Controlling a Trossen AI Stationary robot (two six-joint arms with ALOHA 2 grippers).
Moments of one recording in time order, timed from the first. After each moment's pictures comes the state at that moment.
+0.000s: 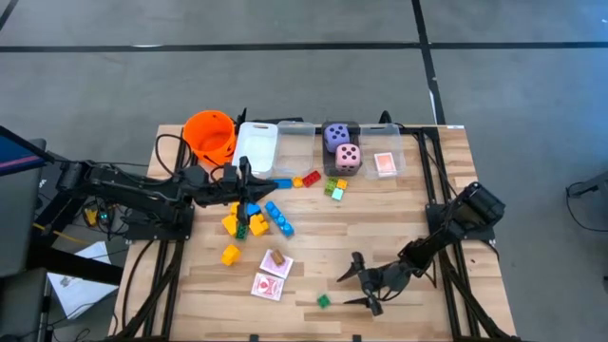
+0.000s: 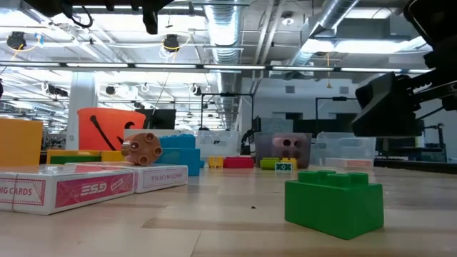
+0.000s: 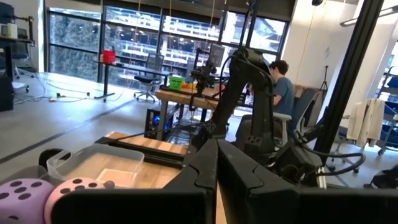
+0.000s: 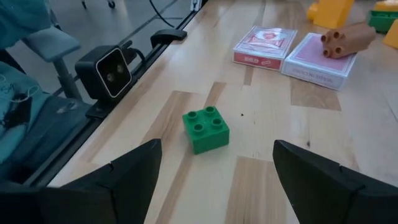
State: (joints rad) left arm -0.07 1.00 0.54 0.62 -0.18 -0.15; right arm 0.71 1.86 0.52 0.94 0.36 0.26
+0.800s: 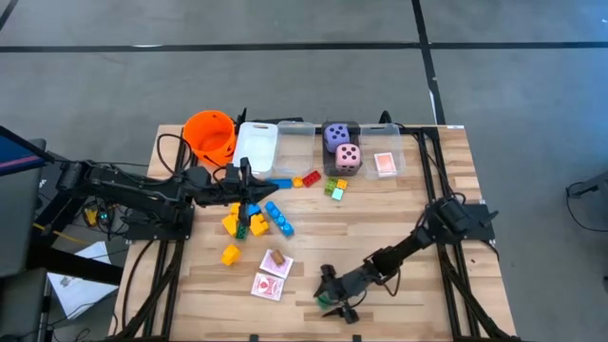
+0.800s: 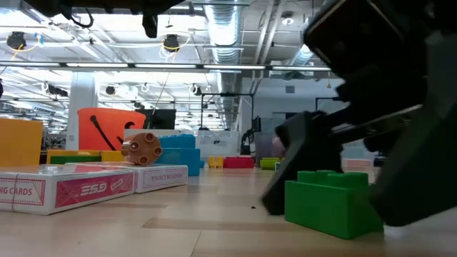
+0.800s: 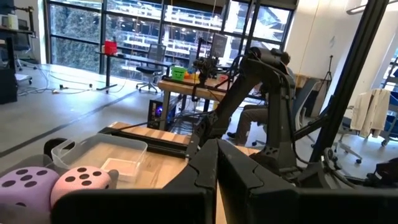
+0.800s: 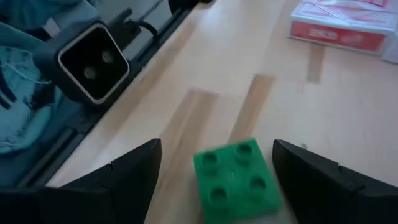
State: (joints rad) left arm -0.07 1.00 0.54 0.57 -0.18 -0.15; right arm 0.57 2.13 0.88 0.72 0.00 0.25
